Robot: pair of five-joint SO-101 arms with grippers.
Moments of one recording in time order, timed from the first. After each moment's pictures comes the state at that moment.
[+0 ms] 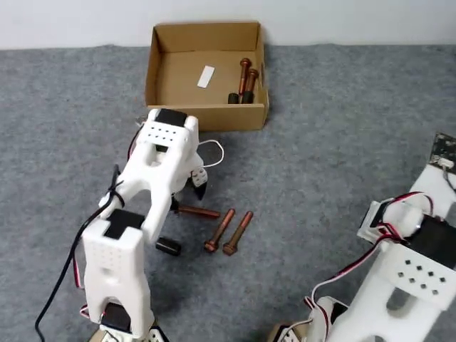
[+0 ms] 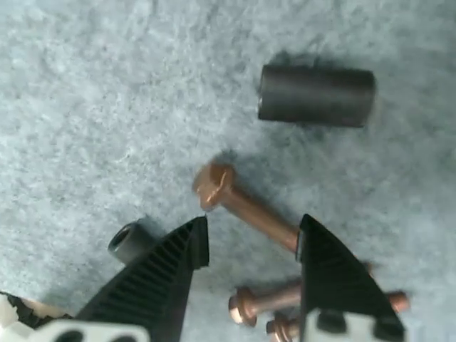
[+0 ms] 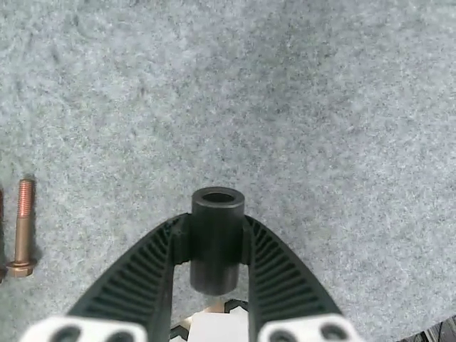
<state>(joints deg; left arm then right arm) 11.0 32.1 -11.5 98.2 56.7 25.8 -46.4 22.8 100.6 1.2</state>
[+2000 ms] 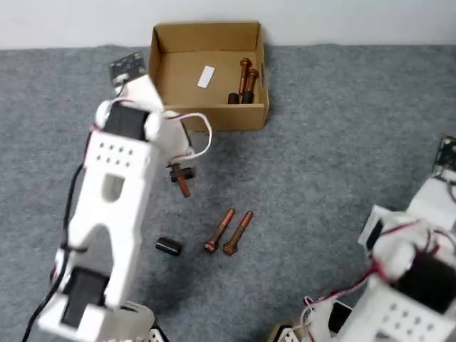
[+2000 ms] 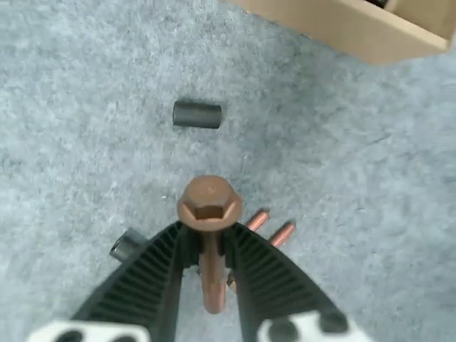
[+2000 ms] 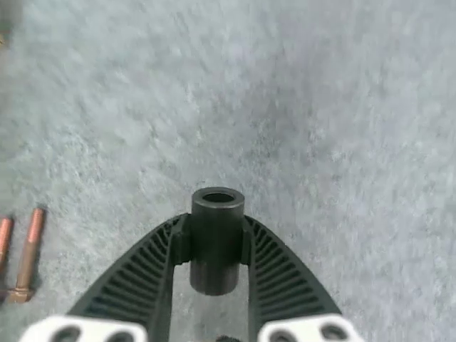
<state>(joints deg) 11.4 -7.5 -6.3 97.8 45.7 24.2 -59.3 20.0 99.7 3.1</state>
